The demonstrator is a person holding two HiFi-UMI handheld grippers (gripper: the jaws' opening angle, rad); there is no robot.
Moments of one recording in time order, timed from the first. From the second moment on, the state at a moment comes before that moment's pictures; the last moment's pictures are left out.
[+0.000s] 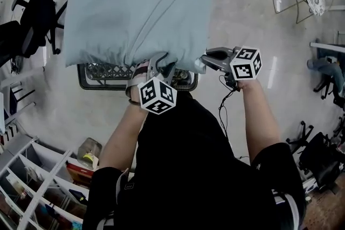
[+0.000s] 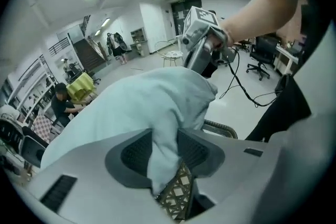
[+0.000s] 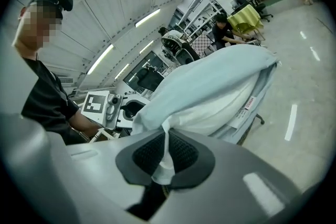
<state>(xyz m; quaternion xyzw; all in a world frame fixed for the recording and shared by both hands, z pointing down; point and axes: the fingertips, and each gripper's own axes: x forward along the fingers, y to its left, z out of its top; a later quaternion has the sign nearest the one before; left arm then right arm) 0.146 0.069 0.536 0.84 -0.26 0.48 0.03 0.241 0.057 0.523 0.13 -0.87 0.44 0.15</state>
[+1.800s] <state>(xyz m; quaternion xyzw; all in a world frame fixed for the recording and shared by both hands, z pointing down) 0.071 0.077 0.542 0.81 -0.31 0.49 0.08 0.268 0.075 0.521 0.15 -0.87 0.45 0.12</state>
